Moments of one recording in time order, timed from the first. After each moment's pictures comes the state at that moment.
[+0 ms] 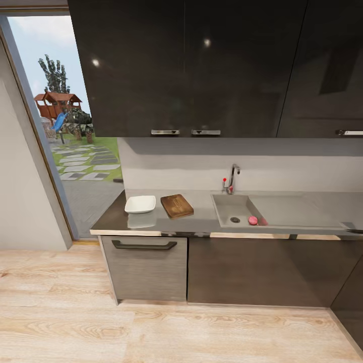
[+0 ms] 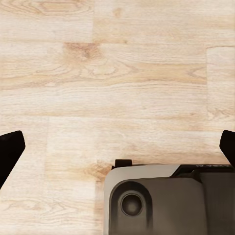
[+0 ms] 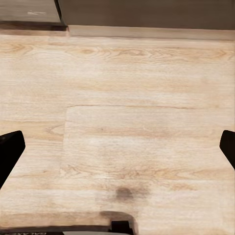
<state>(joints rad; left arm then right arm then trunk) 0.00 0.04 0.01 -0.26 0.01 -0.35 -0.01 0.00 0.00 0.00 -0.46 0.01 -0.35 -0.03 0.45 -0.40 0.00</state>
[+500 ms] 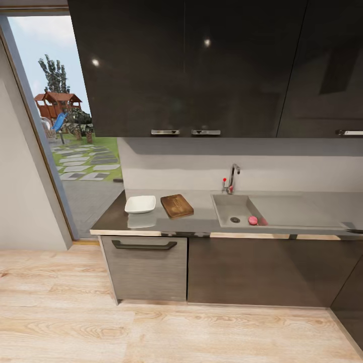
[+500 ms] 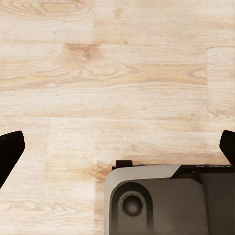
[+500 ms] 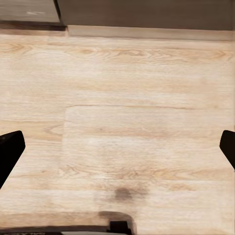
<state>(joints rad) 0.00 0.04 0.01 -0.26 0.01 -0.35 -0.01 0.00 -0.01 0.00 -0.46 0.01 -0.35 -0.03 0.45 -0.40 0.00</state>
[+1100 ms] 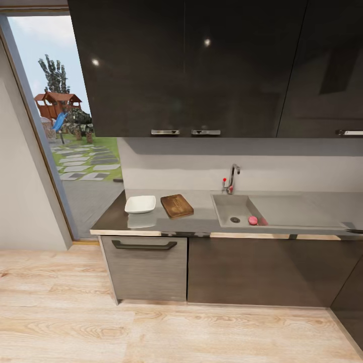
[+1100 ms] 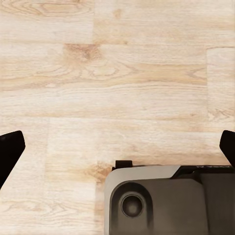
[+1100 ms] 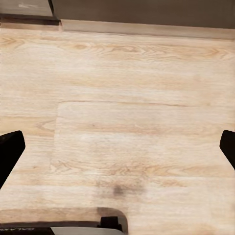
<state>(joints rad) 0.00 0.04 0.01 -0.26 0.01 -0.35 -0.01 0.00 -0.03 0.00 -0.45 0.01 -0.35 -0.03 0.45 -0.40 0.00</state>
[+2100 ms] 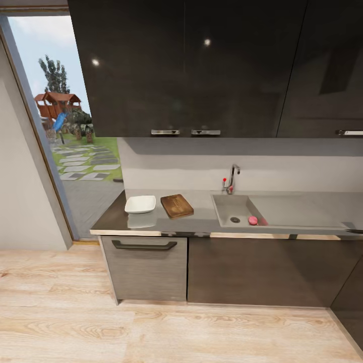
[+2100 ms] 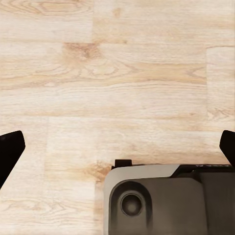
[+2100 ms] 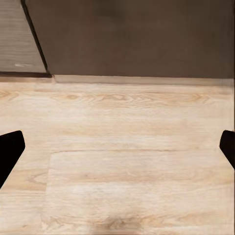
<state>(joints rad) 0.00 0.04 0.01 -0.26 0.01 -0.35 -0.01 0.00 -0.02 0.00 -0.68 0.01 -0.28 -0.09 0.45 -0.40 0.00</state>
